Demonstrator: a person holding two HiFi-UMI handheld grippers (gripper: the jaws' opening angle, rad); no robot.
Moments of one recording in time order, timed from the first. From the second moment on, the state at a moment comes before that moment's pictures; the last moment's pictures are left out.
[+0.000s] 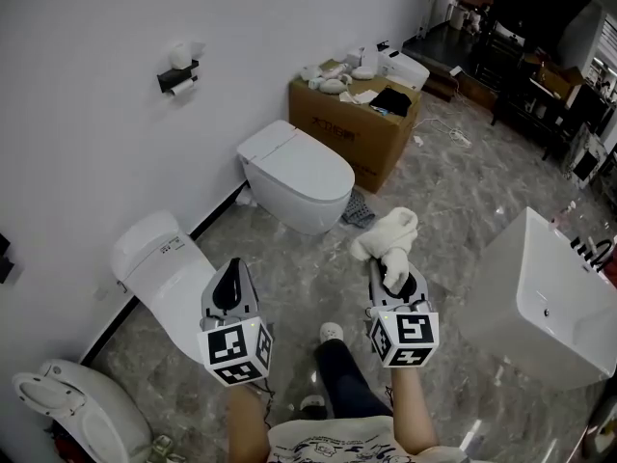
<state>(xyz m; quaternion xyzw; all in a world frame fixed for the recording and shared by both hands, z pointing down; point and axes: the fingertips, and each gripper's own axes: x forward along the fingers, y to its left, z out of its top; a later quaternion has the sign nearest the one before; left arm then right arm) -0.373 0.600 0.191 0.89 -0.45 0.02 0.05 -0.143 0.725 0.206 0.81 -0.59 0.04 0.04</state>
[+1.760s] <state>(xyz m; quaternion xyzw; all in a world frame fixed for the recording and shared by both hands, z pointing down) -0.134 0.226 0.217 0.86 -0.51 0.05 0.06 0.137 0.330 0.229 0.78 -0.63 0.06 0.04</state>
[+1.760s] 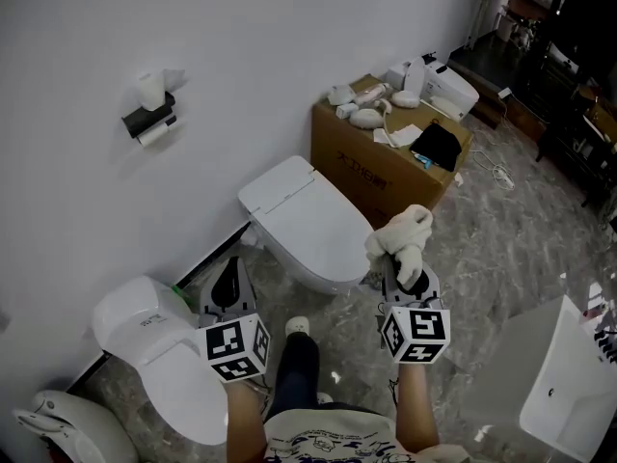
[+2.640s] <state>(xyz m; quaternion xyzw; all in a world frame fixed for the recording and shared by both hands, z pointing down) -0.082 -0.068 0.226 0.86 -0.49 0.05 0.07 0.169 0.038 0.239 0.77 -0.63 0.07 0.08</state>
